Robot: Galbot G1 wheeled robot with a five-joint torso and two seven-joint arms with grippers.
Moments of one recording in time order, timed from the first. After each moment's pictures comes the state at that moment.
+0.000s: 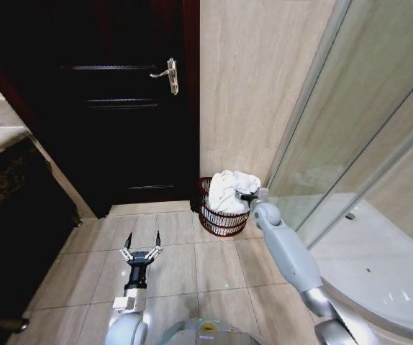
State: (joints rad) left arm 1.73 -1.48 -0.54 -1.96 -0.09 -0.50 -0.09; right arm -0.70 1.23 0.19 1.50 0.66 -0.55 0.33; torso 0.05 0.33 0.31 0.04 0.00
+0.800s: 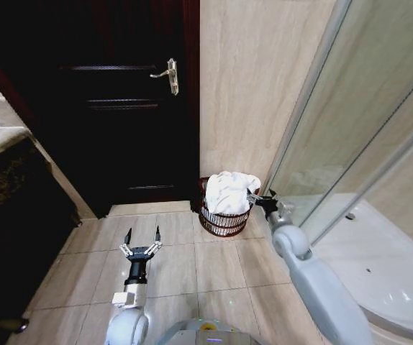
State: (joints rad) left arm 1.70 -1.48 -0.53 -1.97 -0.14 -0.49 -0.08; right arm -1.12 1.13 0.33 1.95 0.34 -0.15 0.26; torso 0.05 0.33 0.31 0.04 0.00
